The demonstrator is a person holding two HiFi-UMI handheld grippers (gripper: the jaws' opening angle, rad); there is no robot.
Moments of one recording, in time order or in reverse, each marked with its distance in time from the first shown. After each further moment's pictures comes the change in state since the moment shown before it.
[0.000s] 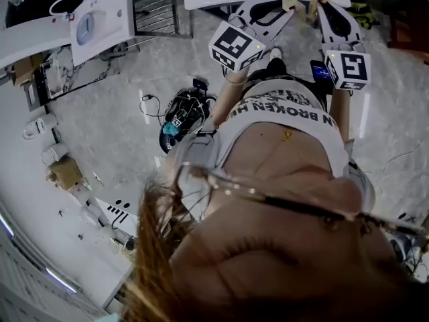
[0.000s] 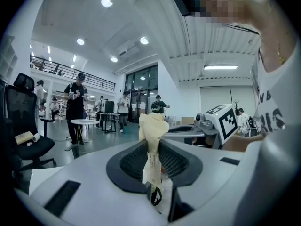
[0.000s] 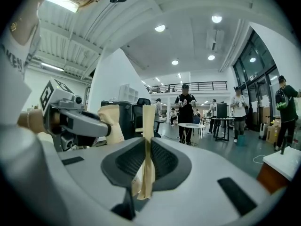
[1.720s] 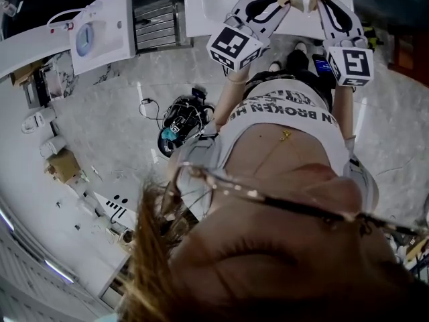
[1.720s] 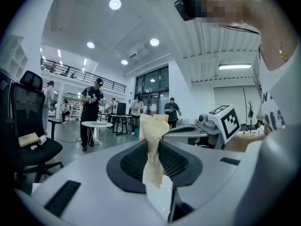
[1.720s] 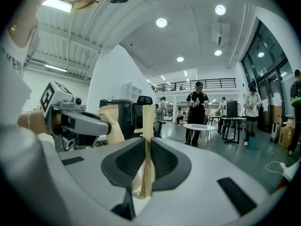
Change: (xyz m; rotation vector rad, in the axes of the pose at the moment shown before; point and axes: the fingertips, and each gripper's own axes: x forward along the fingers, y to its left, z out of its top) left arm 0.099 0.177 0.025 -0.037 -0.032 0.118; right arm 0.176 -0.106 0.014 -0.014 0.013 0.089
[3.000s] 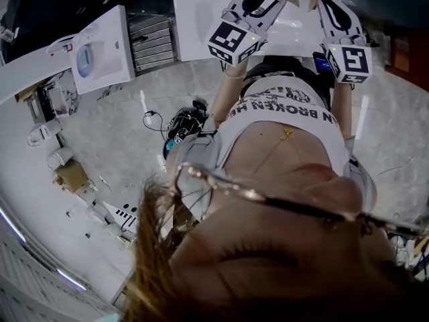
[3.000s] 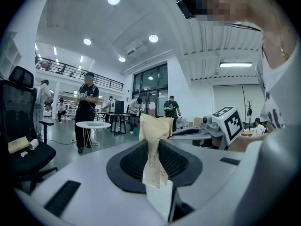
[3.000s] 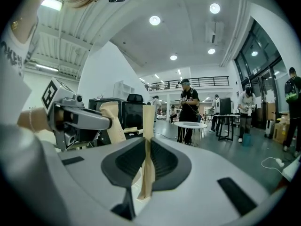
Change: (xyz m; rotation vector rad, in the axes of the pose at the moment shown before) left arm 0.101 0.059 0.013 0.017 0.027 -0.032; right arm 0.049 -0.099 -0.015 0.039 0.014 -0.067
